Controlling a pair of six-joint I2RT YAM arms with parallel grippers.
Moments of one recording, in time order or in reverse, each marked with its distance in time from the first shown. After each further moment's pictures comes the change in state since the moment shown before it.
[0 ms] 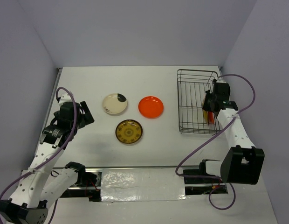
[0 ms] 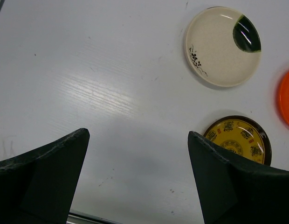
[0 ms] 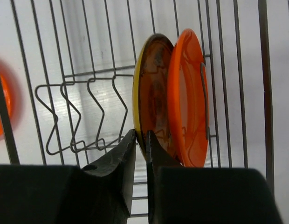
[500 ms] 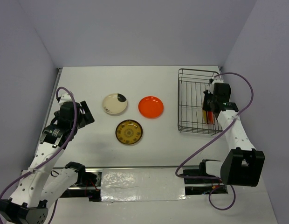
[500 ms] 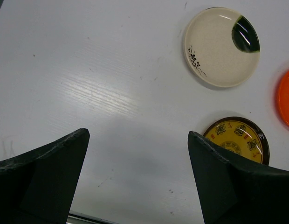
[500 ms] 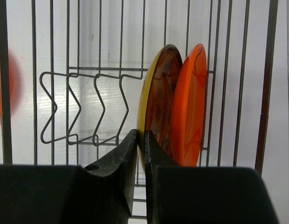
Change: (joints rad) left arm 0.000 0.005 0.000 0.006 0.003 0.000; right arm 0.000 -0.006 -0.004 0.038 -0.053 -0.124
